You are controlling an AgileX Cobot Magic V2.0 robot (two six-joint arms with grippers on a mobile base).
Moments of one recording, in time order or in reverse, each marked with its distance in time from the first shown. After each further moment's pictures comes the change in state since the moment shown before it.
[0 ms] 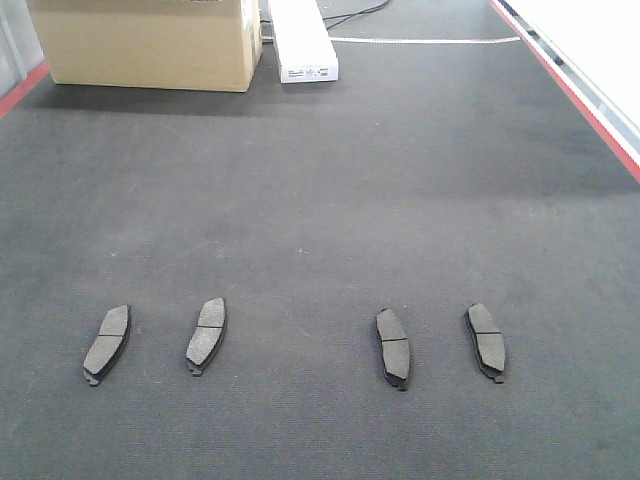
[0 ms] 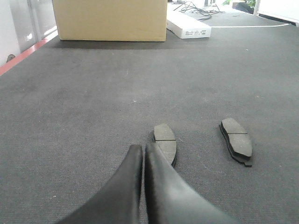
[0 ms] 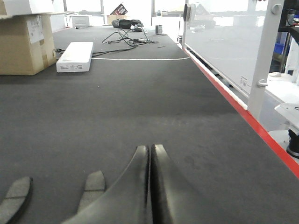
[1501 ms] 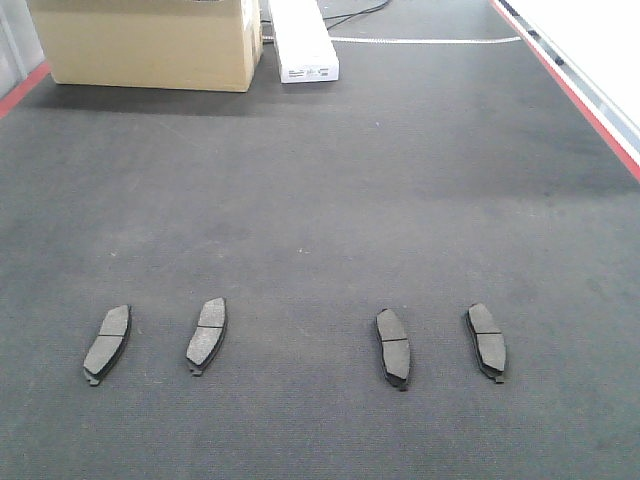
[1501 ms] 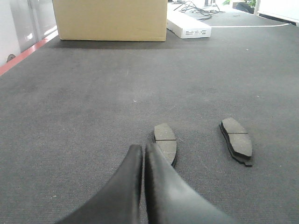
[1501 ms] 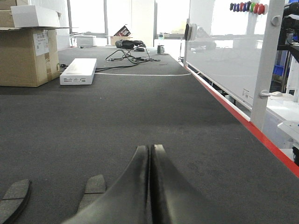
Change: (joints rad) left arm 0.000 0.000 0.000 0.000 0.001 0.000; right arm 0.000 -0.124 0.149 0.003 -0.117 -0.007
